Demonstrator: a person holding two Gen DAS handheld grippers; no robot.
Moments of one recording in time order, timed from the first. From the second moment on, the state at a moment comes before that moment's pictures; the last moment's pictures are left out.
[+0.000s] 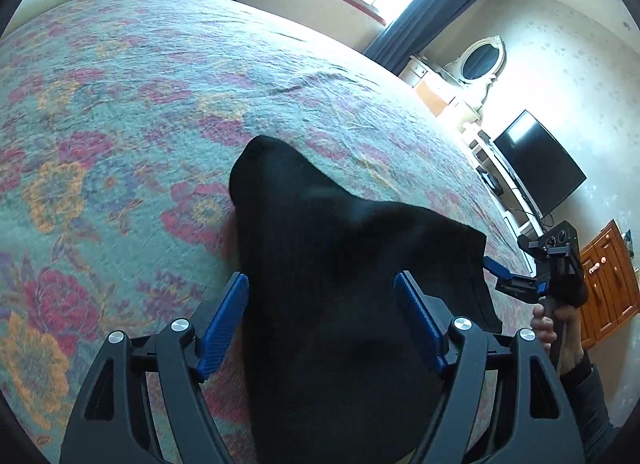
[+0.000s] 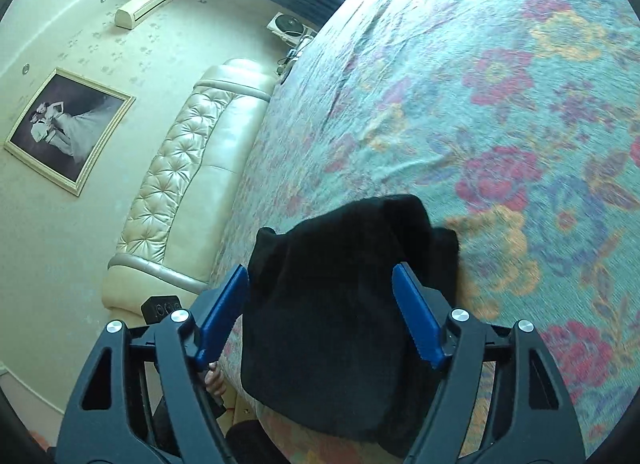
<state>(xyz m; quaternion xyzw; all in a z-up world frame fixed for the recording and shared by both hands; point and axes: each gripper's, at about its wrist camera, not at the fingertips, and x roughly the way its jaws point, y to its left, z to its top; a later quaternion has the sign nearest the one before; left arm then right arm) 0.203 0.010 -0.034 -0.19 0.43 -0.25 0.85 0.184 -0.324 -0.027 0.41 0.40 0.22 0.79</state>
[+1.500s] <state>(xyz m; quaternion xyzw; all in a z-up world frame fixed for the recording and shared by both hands) 0.017 -0.032 -0.047 -0.07 0.45 -0.12 0.88 -0.018 -0.233 -0.055 0.18 0.47 -0.03 0.86</state>
